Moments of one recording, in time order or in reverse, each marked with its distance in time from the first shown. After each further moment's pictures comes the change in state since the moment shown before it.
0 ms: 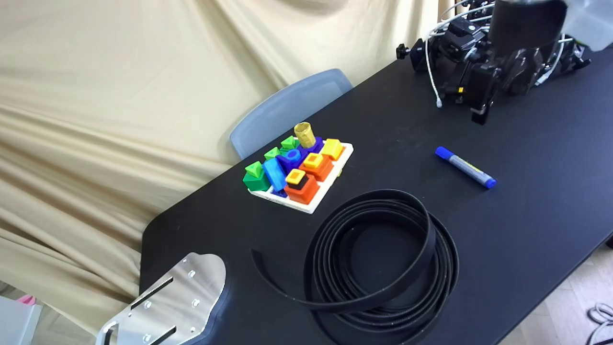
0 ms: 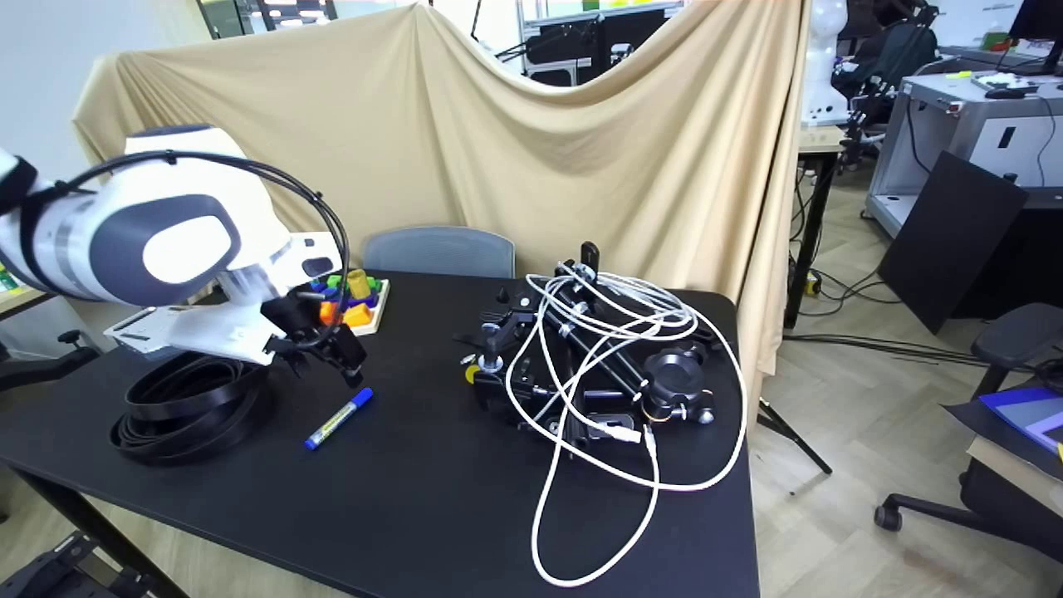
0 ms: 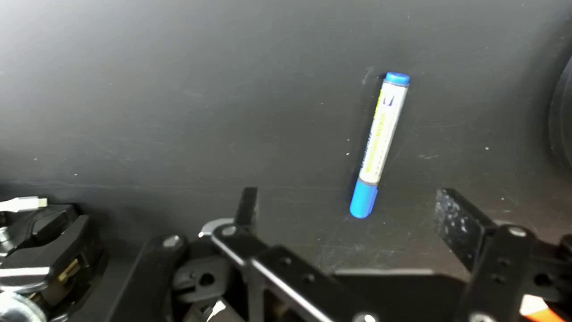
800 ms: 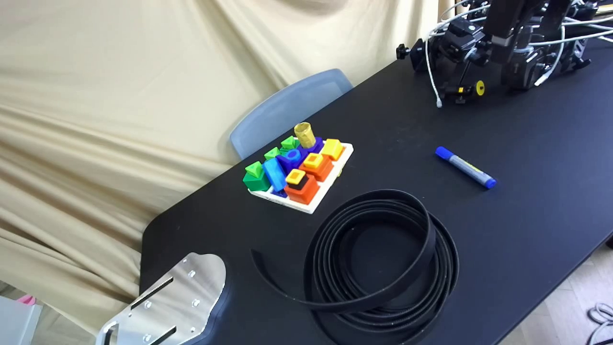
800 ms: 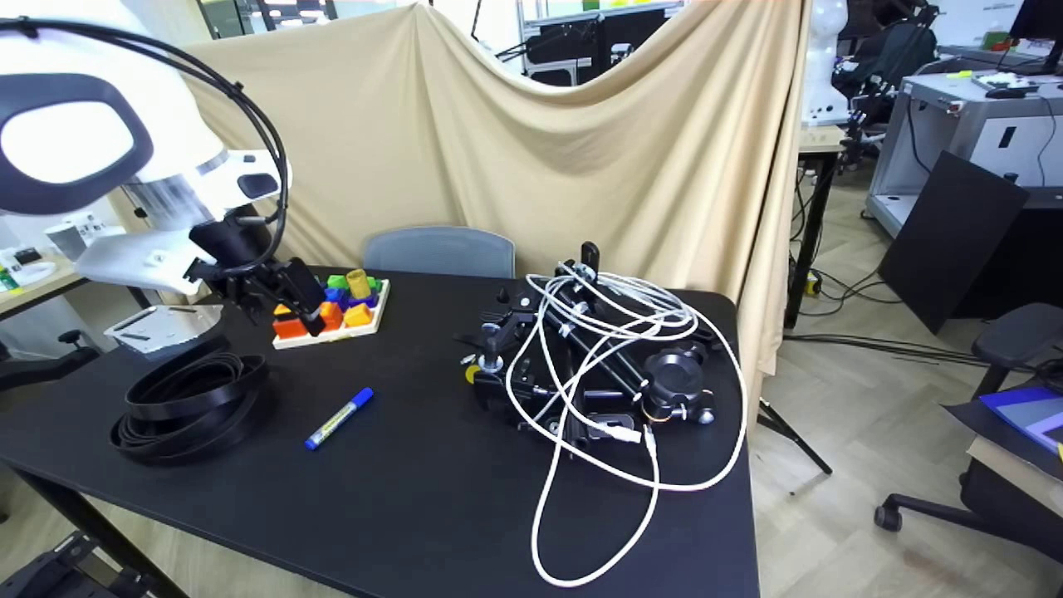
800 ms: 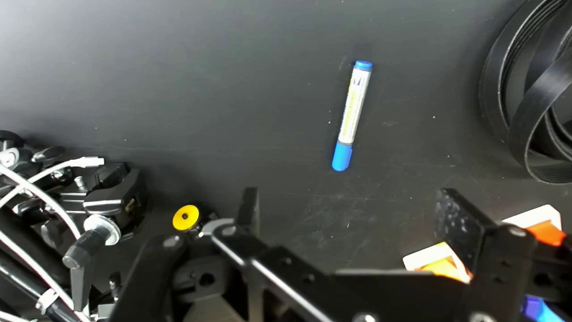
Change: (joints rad) arm -0.005 -0.364 -0.001 -0.053 0.023 -0.262 -0.008
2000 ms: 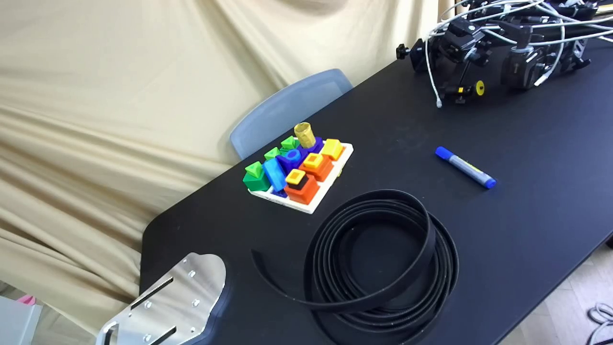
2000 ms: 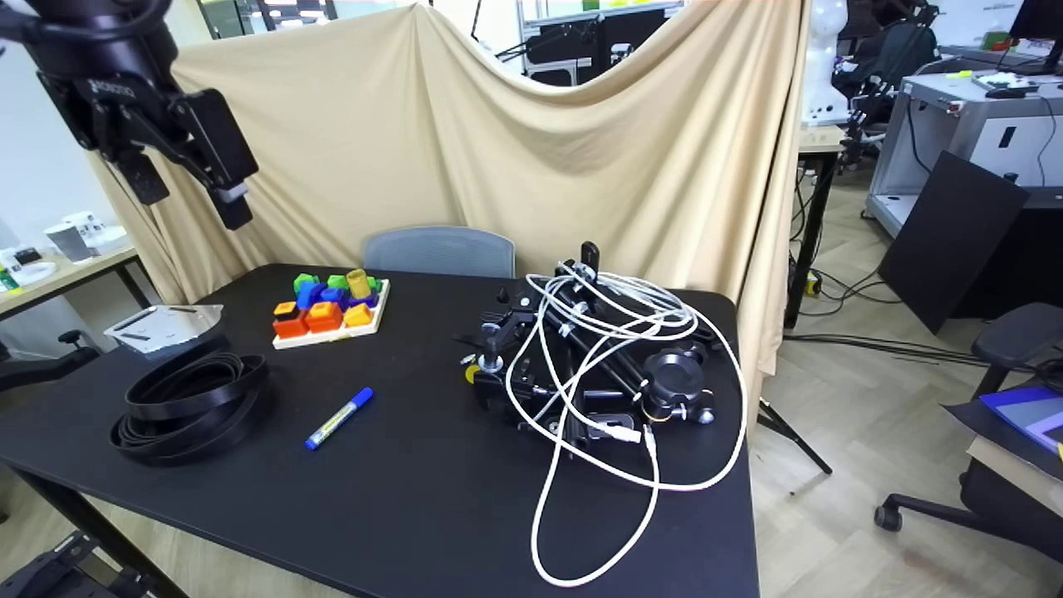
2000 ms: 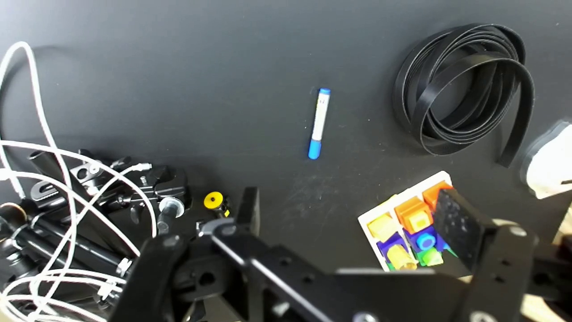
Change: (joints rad) arm -0.023 -0.408 -0.271 0.201 0.019 -0.680 -0.196
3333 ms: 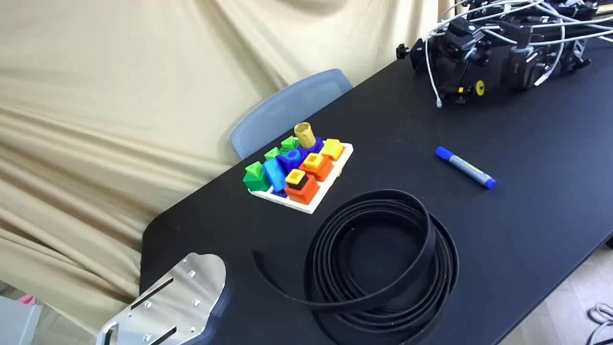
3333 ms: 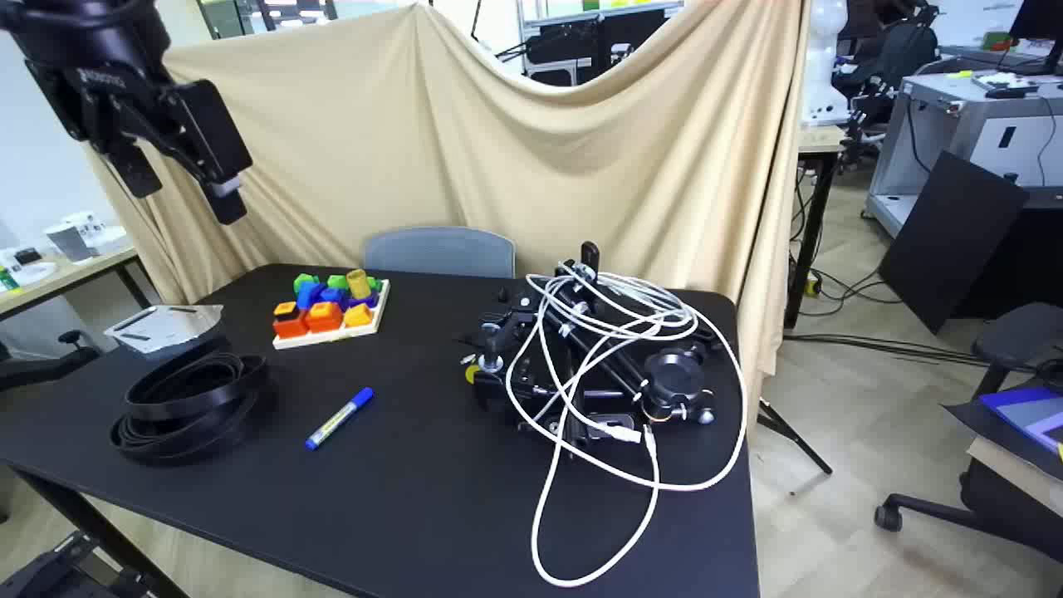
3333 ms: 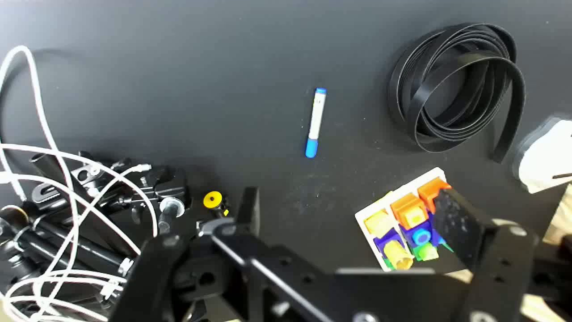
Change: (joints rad) arm 0.004 -0.018 -0.022 0.013 0.000 -0.029 0.002
